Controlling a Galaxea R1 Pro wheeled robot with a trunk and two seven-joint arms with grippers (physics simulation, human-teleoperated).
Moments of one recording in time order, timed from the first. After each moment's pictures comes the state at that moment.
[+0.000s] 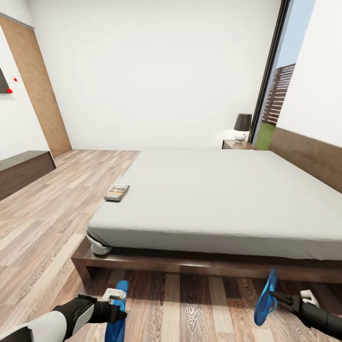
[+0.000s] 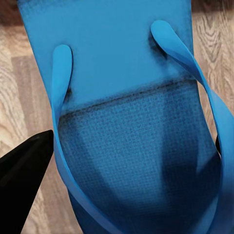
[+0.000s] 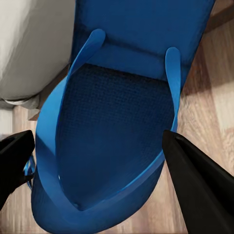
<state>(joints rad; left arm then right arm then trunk) -0.69 0.13 -1.04 -0.09 0.89 0.27 -0.38 -0.48 -0.50 -0.38 -0.29 -0.19 0.54 1.13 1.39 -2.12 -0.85</state>
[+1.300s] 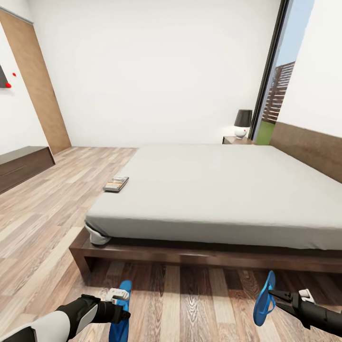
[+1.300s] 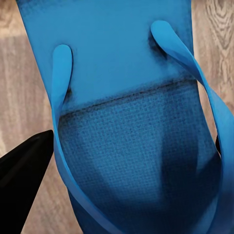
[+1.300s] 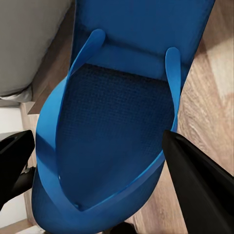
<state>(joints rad) -0.69 0.11 -1.03 -0.09 0.89 0.27 -0.38 -0.47 -0.50 -0.37 -0.34 -0.19 0.75 1.12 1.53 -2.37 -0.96</state>
